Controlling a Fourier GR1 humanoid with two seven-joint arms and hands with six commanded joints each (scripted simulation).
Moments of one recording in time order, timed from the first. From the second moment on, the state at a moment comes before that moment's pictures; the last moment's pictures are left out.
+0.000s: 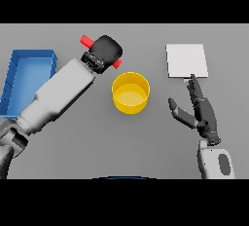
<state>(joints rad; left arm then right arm) -1.02 0.27 -0.67 -0.92 -1.04 -0.44 0.07 0.04 -0.04 0.06 -1.64 0.09 0.02 -0.01</state>
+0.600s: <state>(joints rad) -1.14 0.25 -0.91 -0.88 -1.25 -0.46 0.00 0.03 -0.05 0.05 -1.63 0.10 0.01 -0.01</state>
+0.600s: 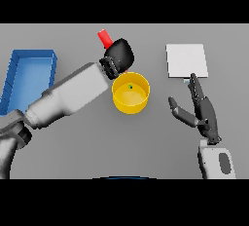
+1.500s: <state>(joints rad) -1.31 0.20 -1.04 -0.77 -1.40 -0.50 -0.07 0.04 -0.05 0.06 -1.63 0.14 -0.01 -0.05</state>
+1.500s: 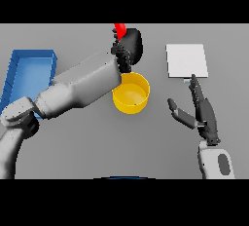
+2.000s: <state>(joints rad) -1.63 0.35 -0.75 -0.57 -1.32 -0.37 -0.04 0.03 -0.05 0.07 -1.63 0.12 0.01 -0.06</state>
